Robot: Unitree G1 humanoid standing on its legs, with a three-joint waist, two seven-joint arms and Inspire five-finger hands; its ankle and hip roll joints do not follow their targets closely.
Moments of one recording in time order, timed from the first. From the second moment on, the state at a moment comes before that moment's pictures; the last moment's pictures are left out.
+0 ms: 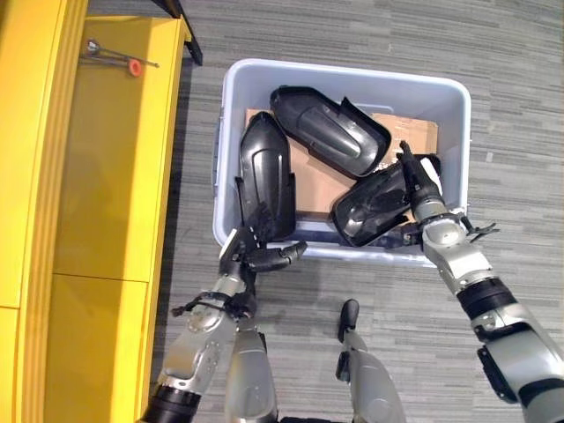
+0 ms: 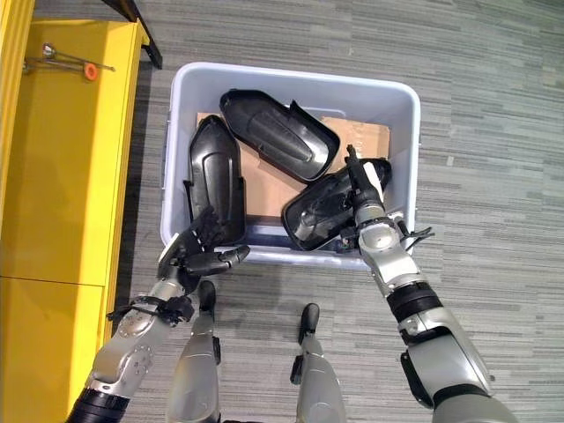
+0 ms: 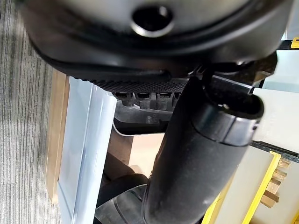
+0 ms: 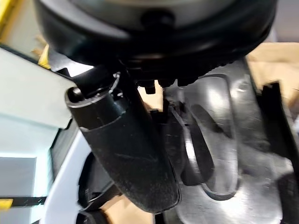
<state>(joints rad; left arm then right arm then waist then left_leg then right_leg) -0.10 0.29 -0.15 -0.09 -0.51 0.17 0.06 -0.74 -0.51 0.32 0.61 0.28 0.09 -0.19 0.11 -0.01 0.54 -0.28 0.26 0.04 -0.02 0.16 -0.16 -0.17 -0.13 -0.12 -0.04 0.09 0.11</state>
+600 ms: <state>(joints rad) -0.12 0.27 -0.18 -0.09 -0.52 0.14 0.06 -0.81 -0.46 0.27 0.79 0.27 0.03 -0.18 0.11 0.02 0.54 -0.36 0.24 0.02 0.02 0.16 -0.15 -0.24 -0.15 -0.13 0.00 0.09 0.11</state>
